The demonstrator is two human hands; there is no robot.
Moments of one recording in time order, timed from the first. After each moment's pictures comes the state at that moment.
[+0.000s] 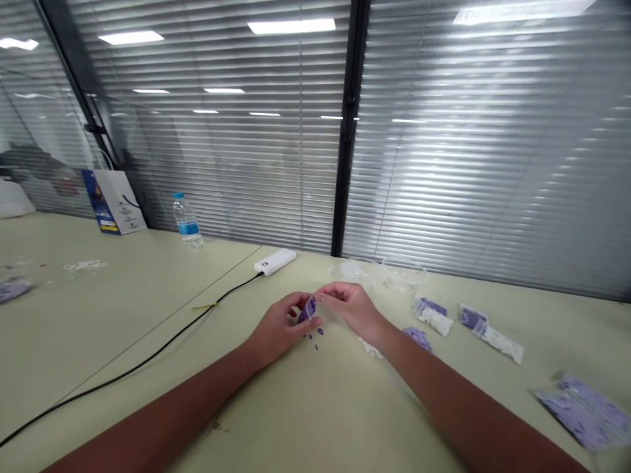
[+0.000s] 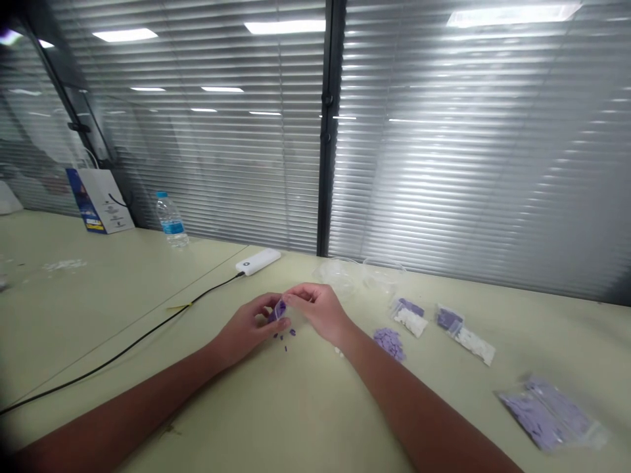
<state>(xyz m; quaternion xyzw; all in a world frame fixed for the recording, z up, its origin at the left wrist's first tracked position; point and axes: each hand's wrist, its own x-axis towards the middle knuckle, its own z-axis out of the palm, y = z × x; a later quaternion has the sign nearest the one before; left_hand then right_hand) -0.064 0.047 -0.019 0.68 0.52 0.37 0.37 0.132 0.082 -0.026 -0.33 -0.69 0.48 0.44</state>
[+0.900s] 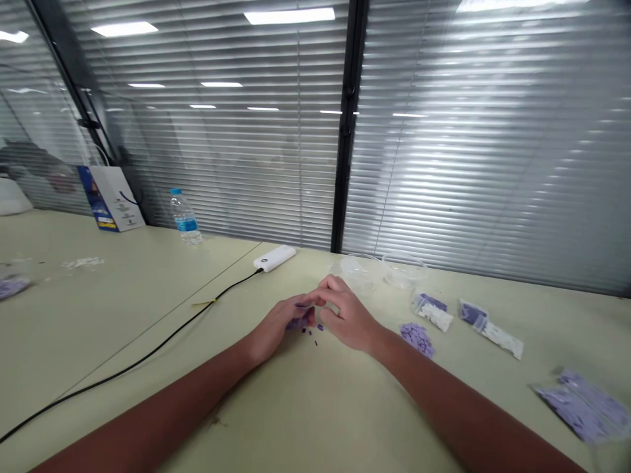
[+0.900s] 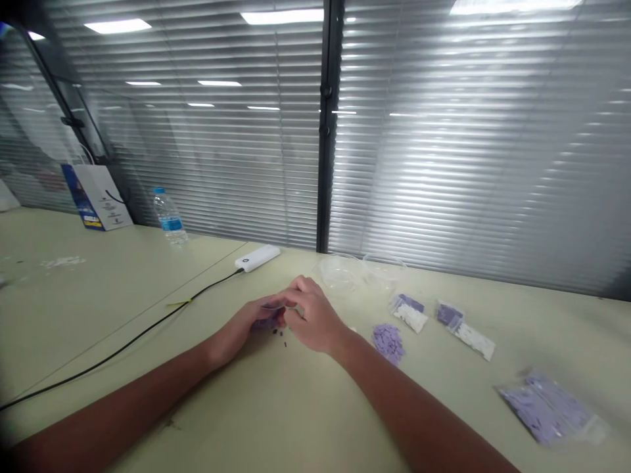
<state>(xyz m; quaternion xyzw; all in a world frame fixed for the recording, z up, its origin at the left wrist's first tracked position) -0.066 0.044 -0.017 0.60 0.42 0.38 0.56 0.130 0.062 -0.017 -0.30 -0.82 0.23 0.42</state>
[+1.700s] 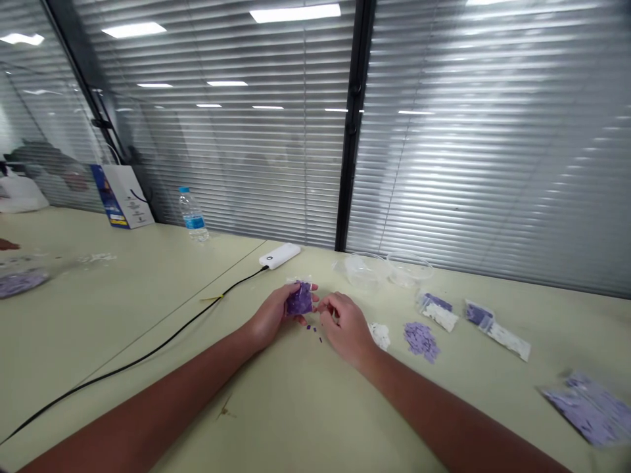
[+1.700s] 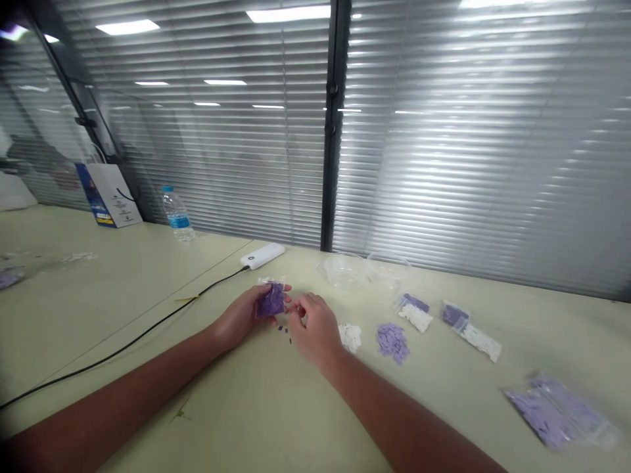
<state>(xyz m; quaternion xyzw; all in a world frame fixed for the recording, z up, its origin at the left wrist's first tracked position) -0.075 0.062 -0.023 0.49 0.45 0.44 0.60 0.108 0.052 -0.059 -0.43 -0.75 0.21 0.46</state>
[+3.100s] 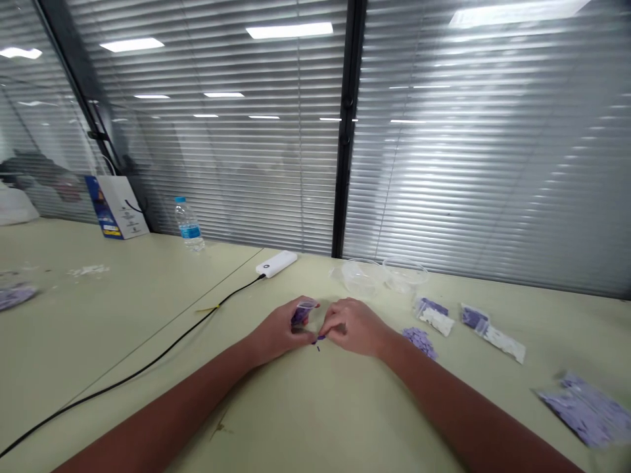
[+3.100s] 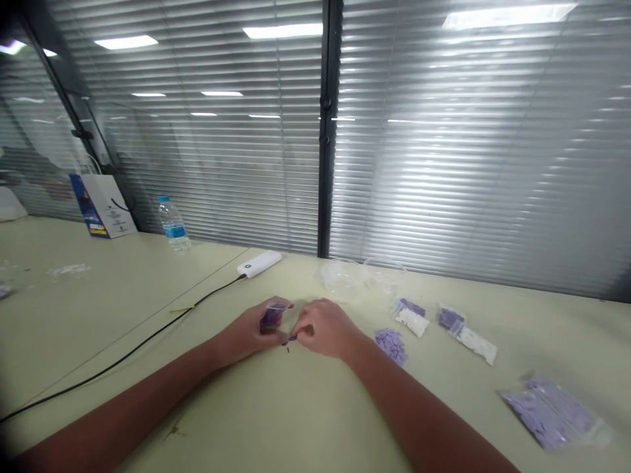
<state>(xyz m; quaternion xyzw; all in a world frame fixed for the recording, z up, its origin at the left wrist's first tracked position) -0.077 0.052 -0.022 0.71 0.50 0.30 0.38 0.150 0.075 -0.043 -0.30 -0.91 0.11 0.28</state>
